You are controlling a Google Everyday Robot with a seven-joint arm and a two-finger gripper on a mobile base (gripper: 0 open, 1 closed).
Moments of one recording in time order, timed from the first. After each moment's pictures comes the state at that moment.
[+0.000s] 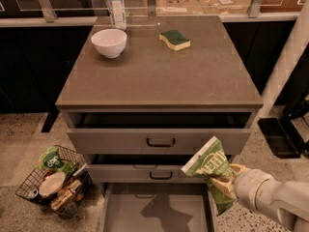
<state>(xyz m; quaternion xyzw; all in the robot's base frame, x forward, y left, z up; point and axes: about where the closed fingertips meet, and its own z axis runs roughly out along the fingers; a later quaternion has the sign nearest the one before) 0.425 -0.201 0.654 -0.32 0.84 0.07 0.44</state>
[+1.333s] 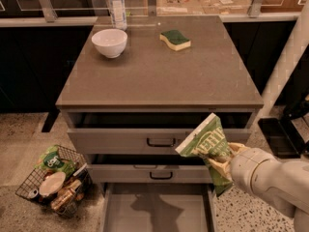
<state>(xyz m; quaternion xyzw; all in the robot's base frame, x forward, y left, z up) 0.440 -0.178 0.741 -0.34 0.82 0.00 0.47</state>
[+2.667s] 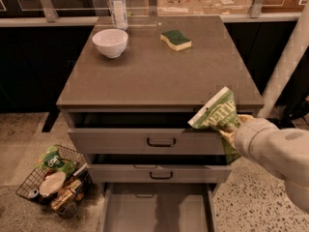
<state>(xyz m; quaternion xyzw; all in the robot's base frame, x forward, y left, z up) 0.509 -0.217 0.777 -0.32 0.81 -0.11 0.48</state>
